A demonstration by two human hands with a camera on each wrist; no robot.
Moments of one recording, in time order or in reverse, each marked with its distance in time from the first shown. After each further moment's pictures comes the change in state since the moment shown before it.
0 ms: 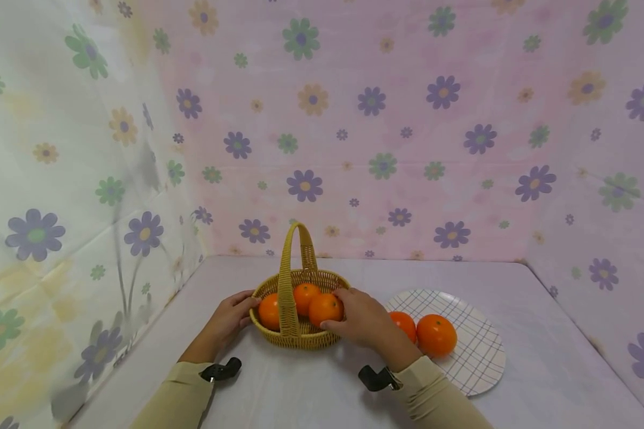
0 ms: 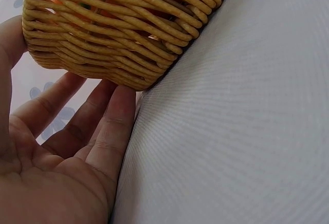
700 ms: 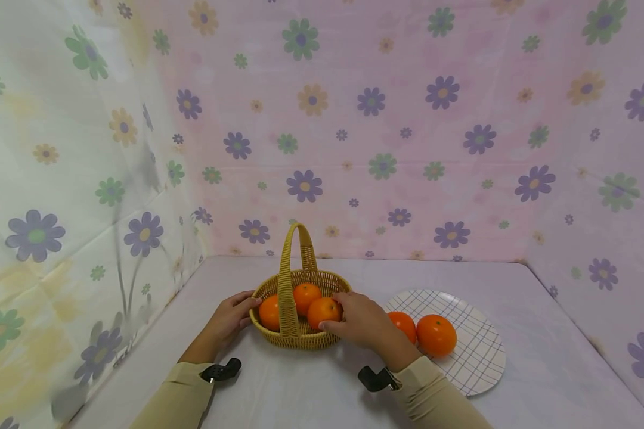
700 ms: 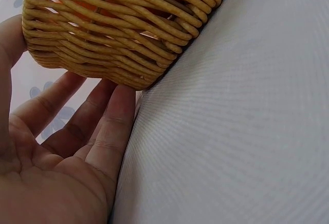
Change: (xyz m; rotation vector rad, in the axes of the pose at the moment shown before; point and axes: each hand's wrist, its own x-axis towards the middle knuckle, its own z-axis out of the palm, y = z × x) left_hand 0.000 -0.001 0.000 -0.030 -0.023 0.018; right_hand 0.002 0.005 0.005 0.034 -0.024 -0.044
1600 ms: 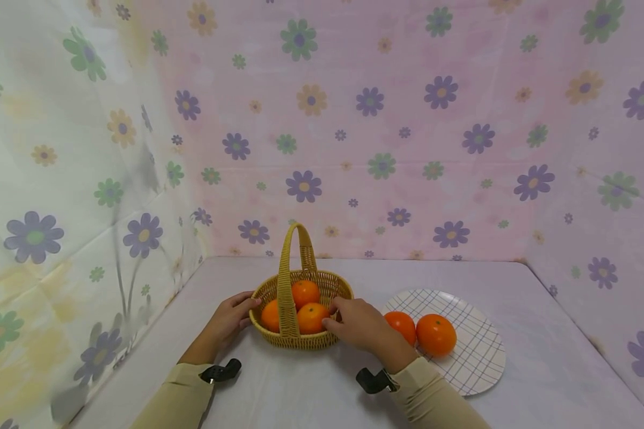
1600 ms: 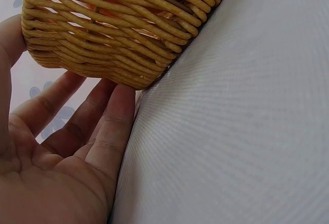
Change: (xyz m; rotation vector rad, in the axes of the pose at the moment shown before) left_hand 0.002 -0.001 0.000 0.033 0.019 -0.018; right_hand 0.000 -0.002 0.004 0.040 -0.079 0.025
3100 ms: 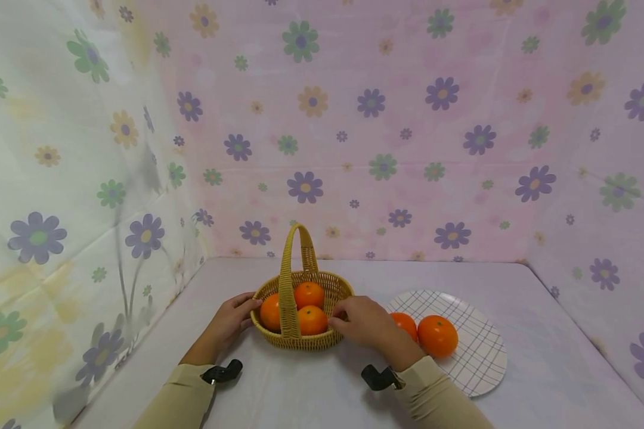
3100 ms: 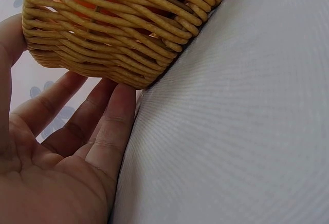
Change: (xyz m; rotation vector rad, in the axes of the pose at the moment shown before) left_hand 0.001 -0.002 0.000 0.028 0.020 -0.001; right_hand 0.000 0.007 -0.007 -0.048 0.036 -0.089
